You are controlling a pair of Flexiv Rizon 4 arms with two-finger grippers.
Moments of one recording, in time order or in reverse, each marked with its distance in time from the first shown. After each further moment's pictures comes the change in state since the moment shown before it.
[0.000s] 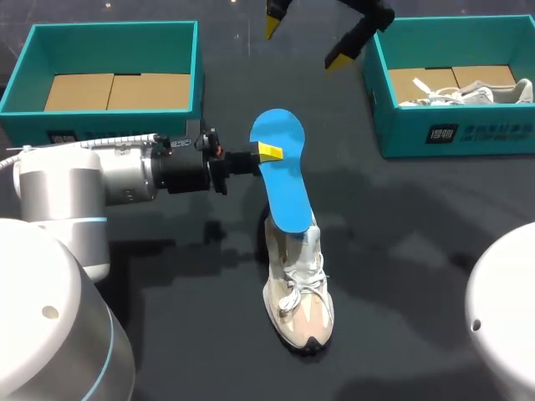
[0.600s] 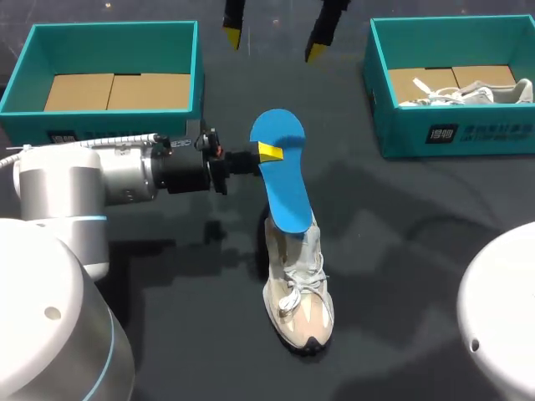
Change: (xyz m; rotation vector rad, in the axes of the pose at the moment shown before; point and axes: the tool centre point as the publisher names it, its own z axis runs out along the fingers) left arm 0.000 0.000 0.000 0.000 -0.001 0.000; right arm 0.030 -0.015 0.008 -0.009 -0.309 -0.021
